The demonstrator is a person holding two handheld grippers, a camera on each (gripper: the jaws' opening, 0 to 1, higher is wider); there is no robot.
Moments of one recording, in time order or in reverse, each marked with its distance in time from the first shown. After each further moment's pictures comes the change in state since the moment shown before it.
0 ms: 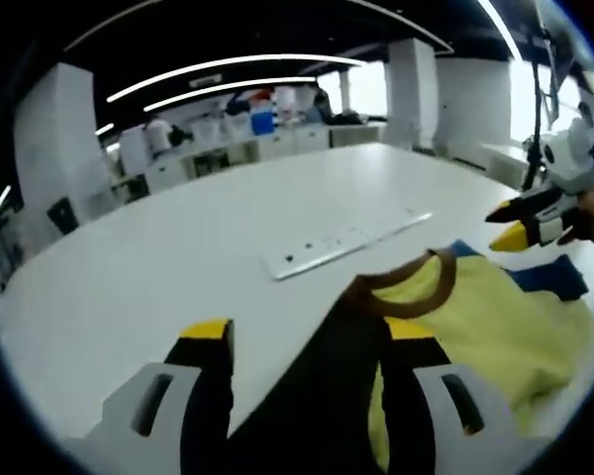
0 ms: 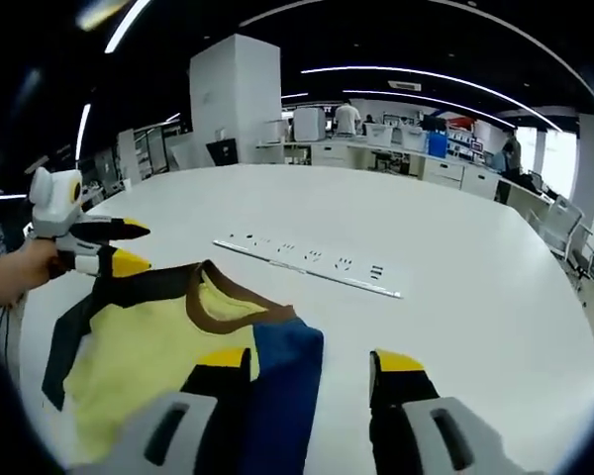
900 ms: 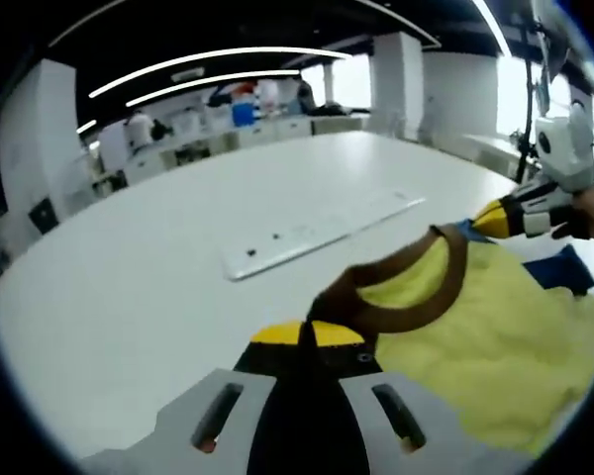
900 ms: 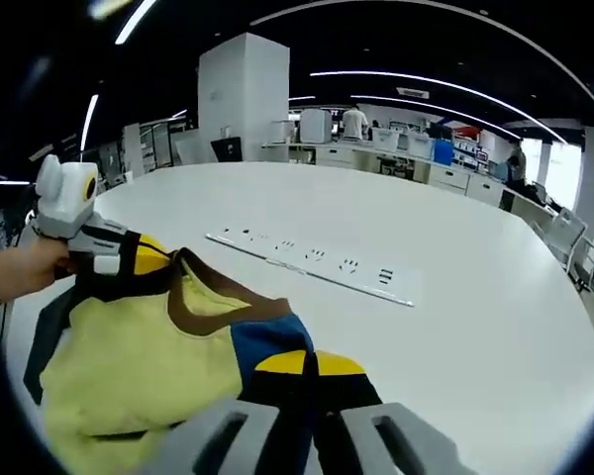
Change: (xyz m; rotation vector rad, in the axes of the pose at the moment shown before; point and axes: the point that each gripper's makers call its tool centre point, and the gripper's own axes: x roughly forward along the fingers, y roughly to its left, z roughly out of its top) left arm 0.064 -0.027 -0.016 0.020 0.049 -0.074; right arm 0.047 -0.003 -0.004 -0.033 -0.008 -0.011
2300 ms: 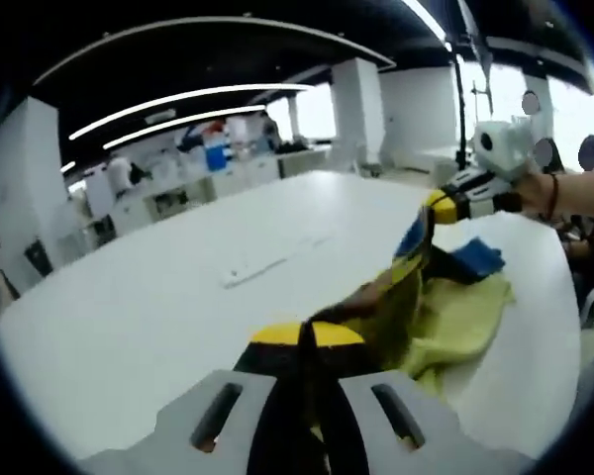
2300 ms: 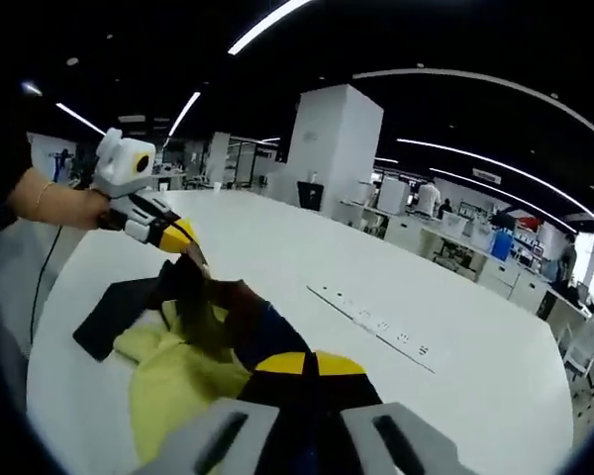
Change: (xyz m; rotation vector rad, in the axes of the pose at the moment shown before) left arm -0.163 -0.043 0.026 0.080 -0.177 -0.101; right arm -0.124 0.073 0.039 -0.315 -0.265 0.226
